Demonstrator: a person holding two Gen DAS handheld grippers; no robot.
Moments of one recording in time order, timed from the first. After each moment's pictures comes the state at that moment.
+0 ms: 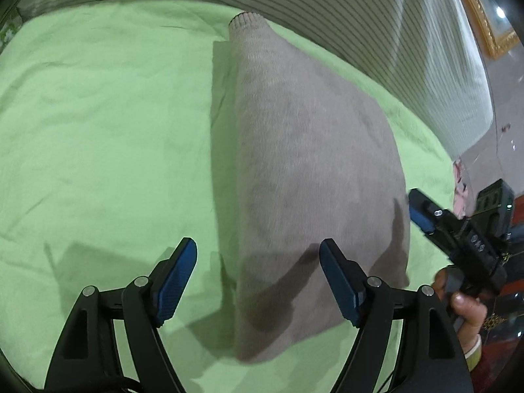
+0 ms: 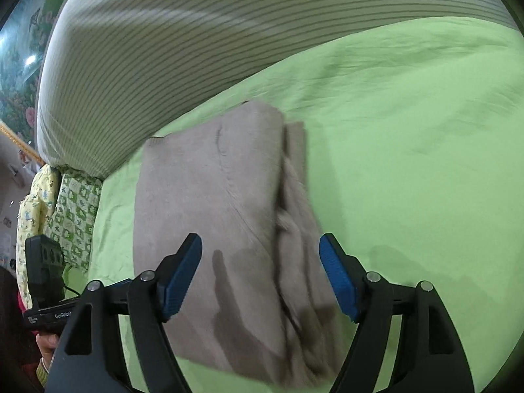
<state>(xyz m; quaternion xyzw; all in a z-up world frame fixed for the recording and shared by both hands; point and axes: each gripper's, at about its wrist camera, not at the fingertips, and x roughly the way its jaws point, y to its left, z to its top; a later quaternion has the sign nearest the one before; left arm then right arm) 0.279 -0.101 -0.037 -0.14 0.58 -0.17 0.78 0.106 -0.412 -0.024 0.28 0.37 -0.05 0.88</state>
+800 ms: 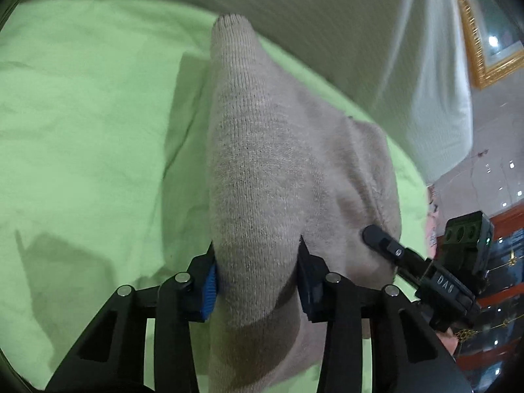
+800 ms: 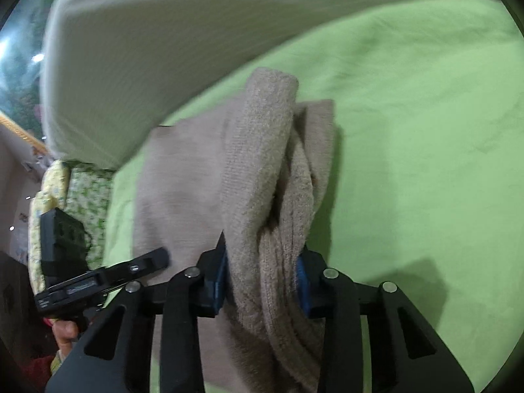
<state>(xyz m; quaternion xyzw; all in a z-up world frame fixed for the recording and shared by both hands) 0.285 -0.087 -0.042 -0.22 0.54 -0.21 0.78 0.119 -0.391 -0.023 0.30 0.38 0.01 0.88</state>
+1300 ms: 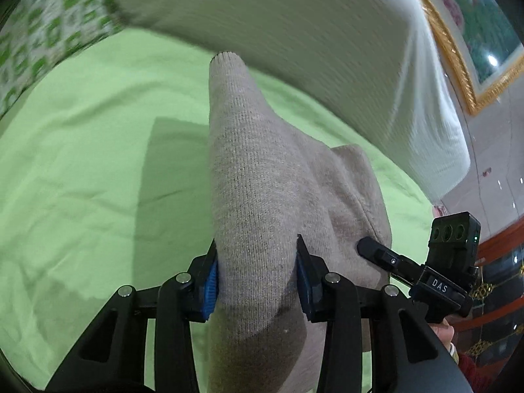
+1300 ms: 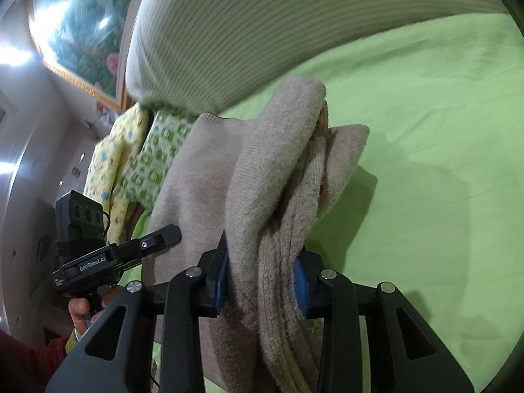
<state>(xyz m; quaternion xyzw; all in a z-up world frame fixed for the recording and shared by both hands) 0.172 0.087 0.007 -0.22 0.50 -0.14 0.83 0.116 -0.246 -0.017 0.29 0.38 0.16 0.86</state>
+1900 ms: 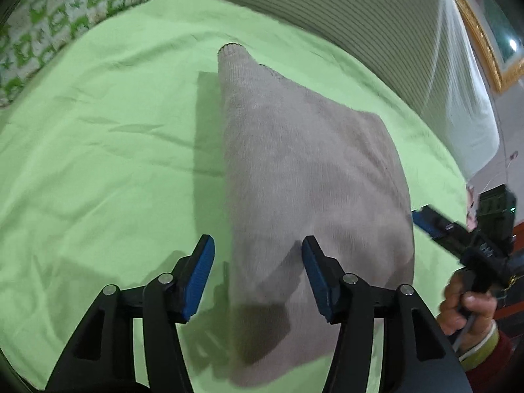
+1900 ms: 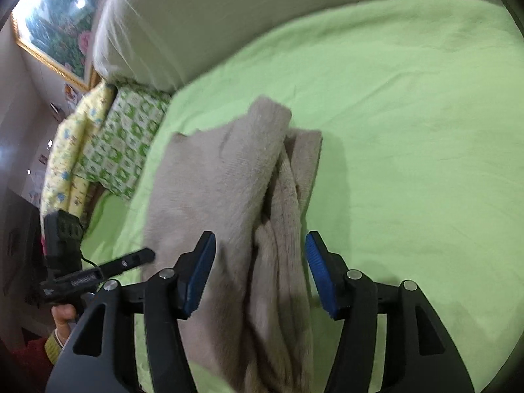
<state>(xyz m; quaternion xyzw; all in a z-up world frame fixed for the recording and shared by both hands) 0.125 0.115 -0.029 -0.17 0.54 -0.09 0.82 0.071 -0.255 -0.026 0.26 0.40 0.09 0.88</state>
